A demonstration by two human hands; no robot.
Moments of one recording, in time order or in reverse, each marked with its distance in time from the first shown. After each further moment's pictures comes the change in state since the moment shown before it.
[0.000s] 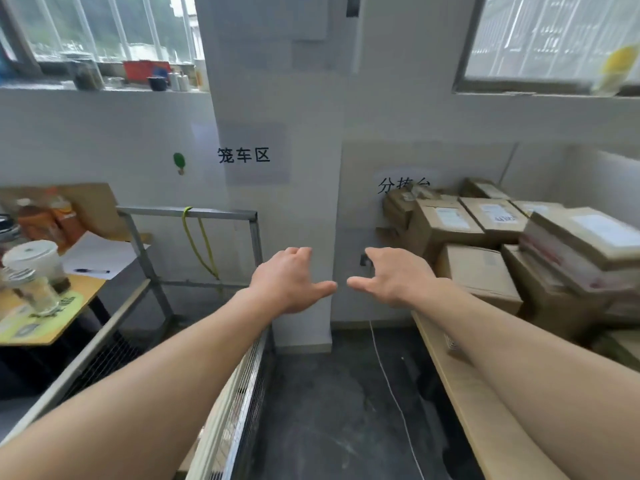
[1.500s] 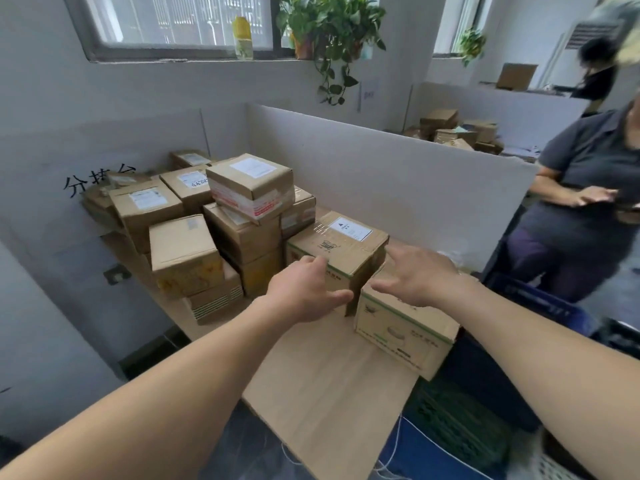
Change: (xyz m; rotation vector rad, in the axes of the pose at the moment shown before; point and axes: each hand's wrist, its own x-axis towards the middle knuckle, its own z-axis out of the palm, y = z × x) left_hand -0.130 0.441 0.135 -0.082 -0.303 0.815; right_hand -0.387 0.349 -0.027 -0.030 0.054 0.855
